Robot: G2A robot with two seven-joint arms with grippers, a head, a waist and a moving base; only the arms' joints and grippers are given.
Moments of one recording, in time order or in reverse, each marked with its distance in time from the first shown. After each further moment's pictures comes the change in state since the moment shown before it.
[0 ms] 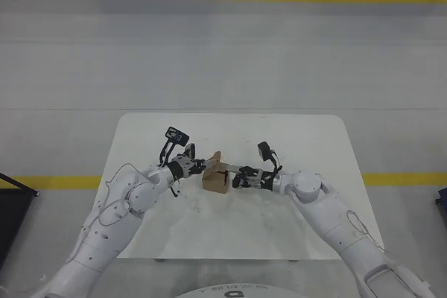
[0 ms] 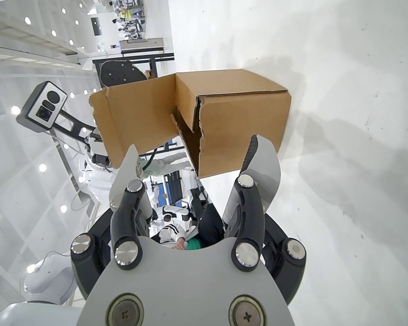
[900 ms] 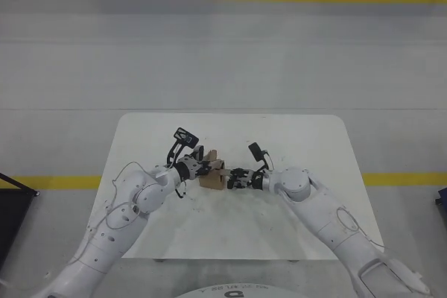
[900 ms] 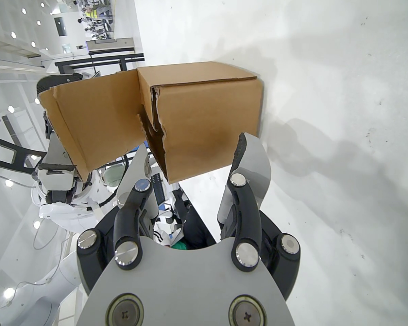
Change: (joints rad) left arm -0.005 -0.010 0.036 -0.033 0.075 0.032 -0.010; right arm 0.049 -0.024 -0.077 0.007 -0.085 0.112 -0.070
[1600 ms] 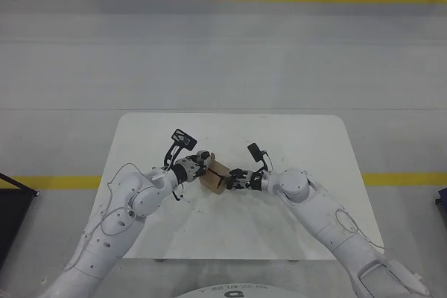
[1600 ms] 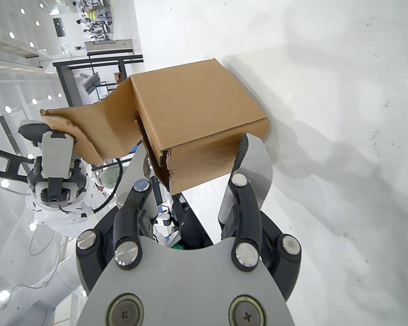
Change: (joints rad) left arm 0.049 0.013 -0.043 -0.075 0.023 -0.010 -0.035; right arm -0.014 -0.002 0.003 -0.016 -0.017 -0.012 -0.018
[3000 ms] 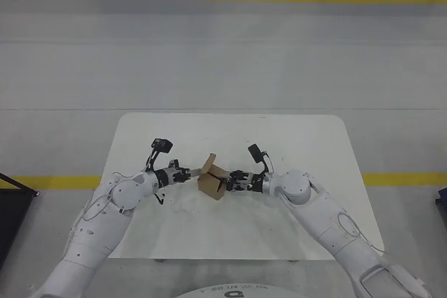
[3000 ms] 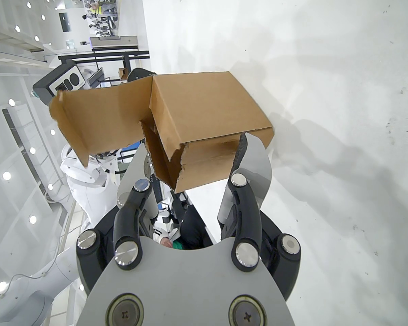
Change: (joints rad) left arm -0.046 0.001 -0.070 0.256 -0.334 -0.035 -0.183; right arm -0.032 0.005 0.024 -0.034 -0.009 -0.018 0.014
